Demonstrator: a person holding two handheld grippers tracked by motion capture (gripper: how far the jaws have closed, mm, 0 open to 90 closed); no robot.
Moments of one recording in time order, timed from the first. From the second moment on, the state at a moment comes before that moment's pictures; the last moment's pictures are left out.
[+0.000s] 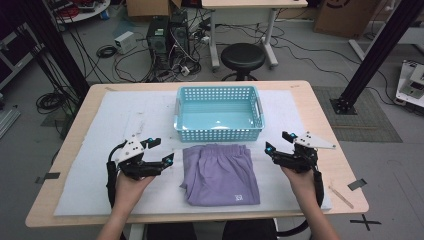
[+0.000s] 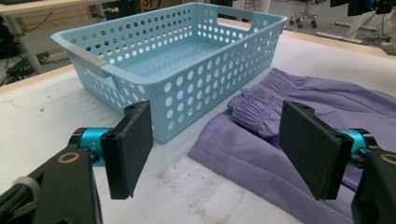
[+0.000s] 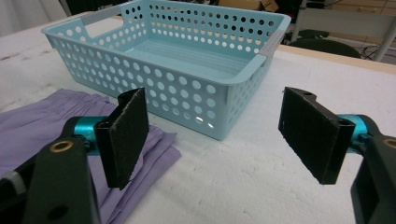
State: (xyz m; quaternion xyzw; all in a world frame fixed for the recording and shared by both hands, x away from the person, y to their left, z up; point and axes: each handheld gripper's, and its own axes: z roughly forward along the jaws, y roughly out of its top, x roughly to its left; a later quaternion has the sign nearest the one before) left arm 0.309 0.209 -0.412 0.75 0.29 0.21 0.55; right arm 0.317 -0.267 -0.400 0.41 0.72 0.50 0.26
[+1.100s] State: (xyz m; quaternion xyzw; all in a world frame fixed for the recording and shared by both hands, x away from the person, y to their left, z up) left arm 0.305 0.164 -0.436 0.81 0.32 0.11 0.48; right arm 0.317 -0.238 -0.419 0.40 0.77 0.46 0.19
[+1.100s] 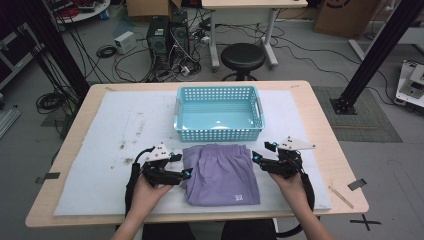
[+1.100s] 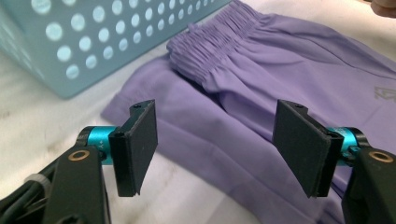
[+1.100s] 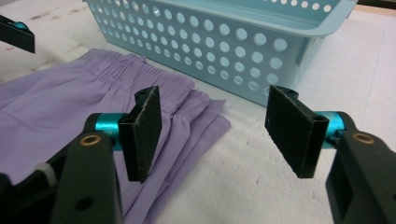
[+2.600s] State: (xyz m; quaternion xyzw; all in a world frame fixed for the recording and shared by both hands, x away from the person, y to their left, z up) left arm 0.284 0.159 -0.451 0.76 0.46 0.04 0.47; right arm 0.286 -0.218 -0.448 0.44 0.80 0.40 0.11
